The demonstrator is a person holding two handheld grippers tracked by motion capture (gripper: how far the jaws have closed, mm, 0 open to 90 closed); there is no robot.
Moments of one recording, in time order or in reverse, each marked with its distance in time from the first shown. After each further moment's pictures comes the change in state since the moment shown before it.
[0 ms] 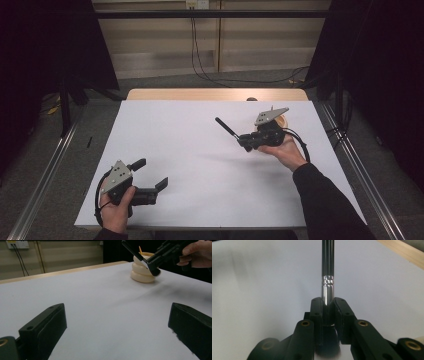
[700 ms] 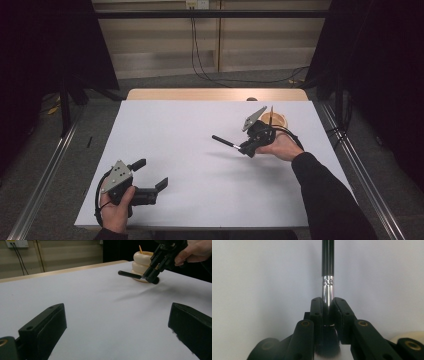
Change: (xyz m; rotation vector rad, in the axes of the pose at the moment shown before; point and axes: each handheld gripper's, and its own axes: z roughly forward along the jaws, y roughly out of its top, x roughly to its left) left arm 0.001 -0.001 0.001 0.008 -0.009 -0.003; right arm -0.007 0.007 0.027 0.355 0.070 -0.081
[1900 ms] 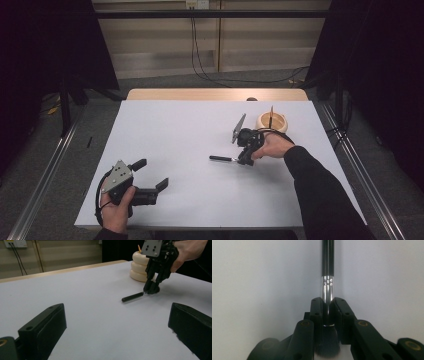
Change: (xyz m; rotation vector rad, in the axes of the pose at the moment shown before) left arm 0.000 0.000 0.000 0.001 0.002 0.007; right arm 0.003 0.013 0.034 0.280 0.121 -0.146
